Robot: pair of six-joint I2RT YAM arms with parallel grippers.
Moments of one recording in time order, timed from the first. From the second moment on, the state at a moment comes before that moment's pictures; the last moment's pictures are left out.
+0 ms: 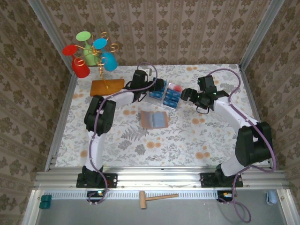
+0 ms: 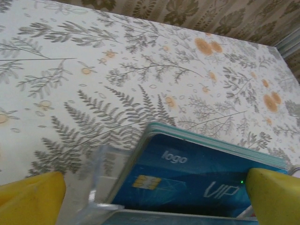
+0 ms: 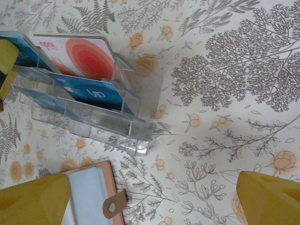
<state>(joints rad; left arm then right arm) -0.52 2.19 1.55 0.15 0.22 -0.48 0.19 1.54 1.13 -0.49 -0.11 0.58</state>
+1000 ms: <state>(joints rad) -0.69 2.26 1.75 0.12 0.33 -0.61 0.13 1.28 1.00 -0.50 -0.16 0.57</state>
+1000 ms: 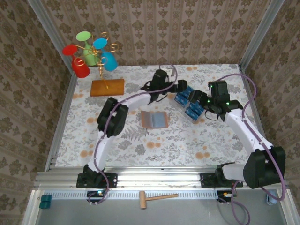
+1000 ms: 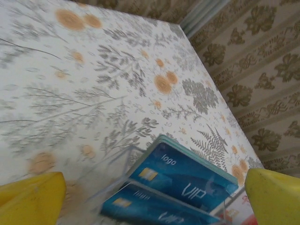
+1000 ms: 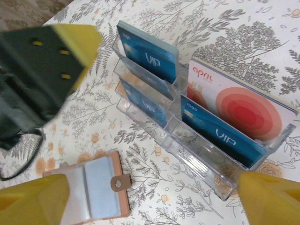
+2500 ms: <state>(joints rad) -0.58 1.48 0.92 -0.19 0.12 -0.58 0.34 1.80 1.31 -0.83 0.25 0.16</state>
